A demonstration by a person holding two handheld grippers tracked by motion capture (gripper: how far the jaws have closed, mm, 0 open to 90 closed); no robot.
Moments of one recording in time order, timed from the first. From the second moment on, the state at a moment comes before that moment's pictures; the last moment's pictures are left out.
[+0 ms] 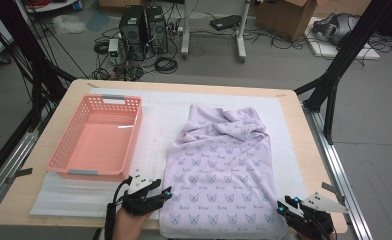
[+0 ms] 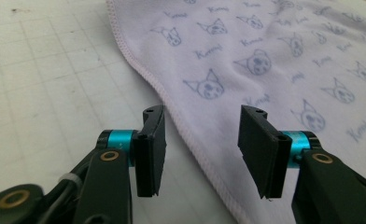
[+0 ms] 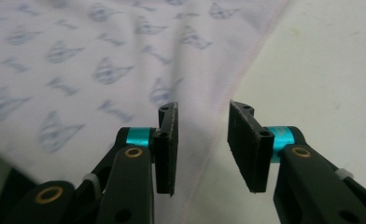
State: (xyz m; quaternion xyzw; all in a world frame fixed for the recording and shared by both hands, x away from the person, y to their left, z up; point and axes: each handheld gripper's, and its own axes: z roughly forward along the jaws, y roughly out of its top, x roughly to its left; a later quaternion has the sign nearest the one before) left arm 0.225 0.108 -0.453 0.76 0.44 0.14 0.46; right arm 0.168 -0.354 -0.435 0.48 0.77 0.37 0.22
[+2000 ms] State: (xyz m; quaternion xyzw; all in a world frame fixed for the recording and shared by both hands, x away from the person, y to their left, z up) left arm 0.219 0.115 -0.457 0.76 0.44 0.13 0.45; right arm 0.201 -0.346 -0.452 0.46 0.78 0.38 0.20
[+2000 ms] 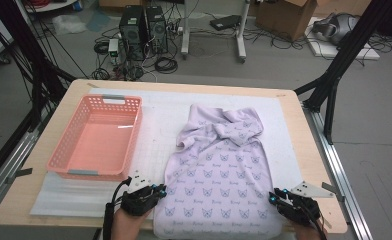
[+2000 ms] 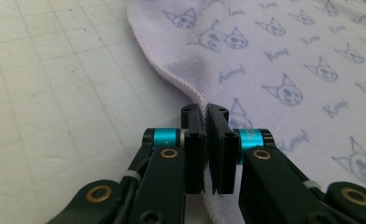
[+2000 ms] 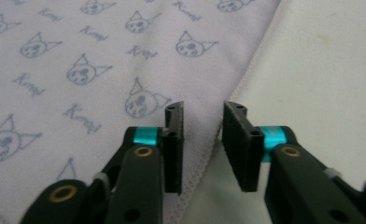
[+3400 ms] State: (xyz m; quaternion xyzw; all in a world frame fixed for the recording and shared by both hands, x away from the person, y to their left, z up) left arm 0.188 0.129 -0.457 0.77 0.42 0.12 0.45; right arm 0.190 -0.359 -0.447 0.48 0.76 0.39 0.19
